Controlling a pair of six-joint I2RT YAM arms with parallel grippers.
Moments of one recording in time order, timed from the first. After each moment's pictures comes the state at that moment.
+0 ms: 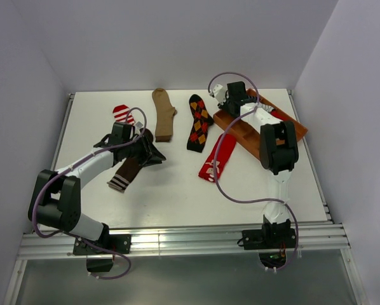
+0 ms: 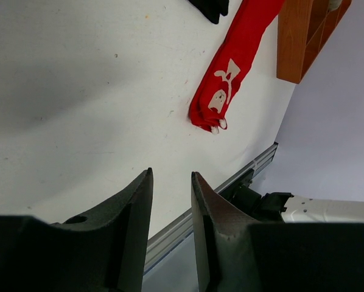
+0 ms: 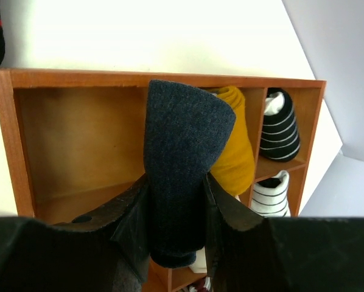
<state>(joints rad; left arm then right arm) -0.30 1.49 0.86 -0.23 0.58 -0.83 0.21 2.16 1.68 -0.31 0.12 -0.77</state>
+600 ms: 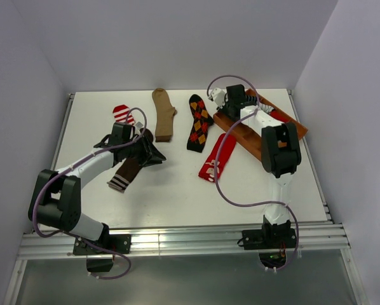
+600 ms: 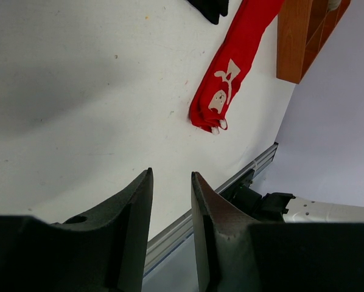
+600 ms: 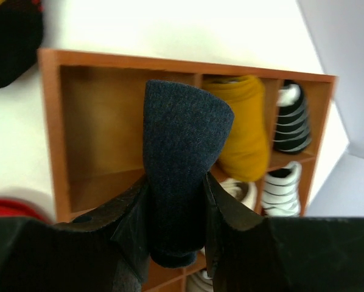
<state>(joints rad) -0.30 1.49 0.86 -0.21 0.58 -0.83 0.22 2.10 1.60 -0.29 0.12 -0.77</state>
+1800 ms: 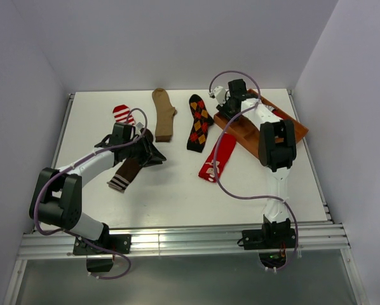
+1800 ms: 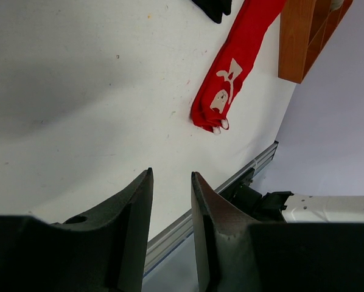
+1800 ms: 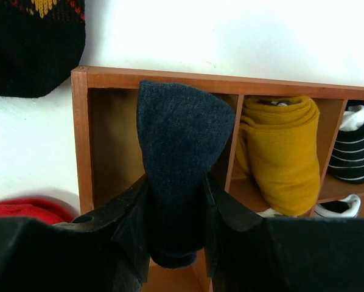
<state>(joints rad) -0.30 1.50 0.86 -0.20 0.59 -0.83 0.18 2.22 1.81 -0.54 -0.04 -0.69</state>
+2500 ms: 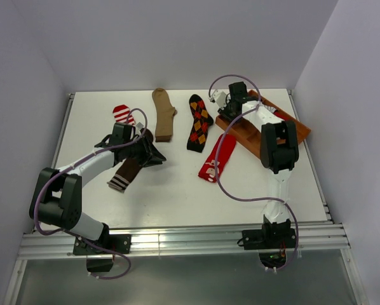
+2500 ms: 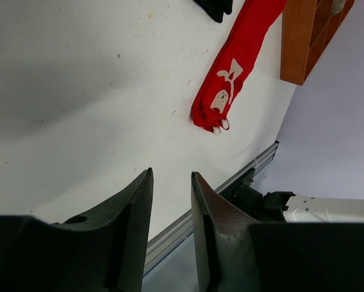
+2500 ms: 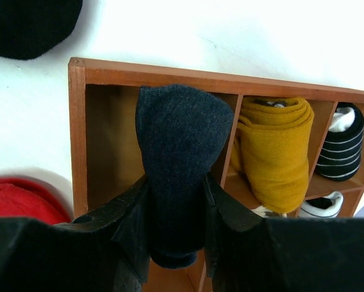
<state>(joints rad) -0.30 1.50 0.86 -0.21 0.59 -0.83 0.18 2.17 1.73 -0.50 0.00 -0.79</state>
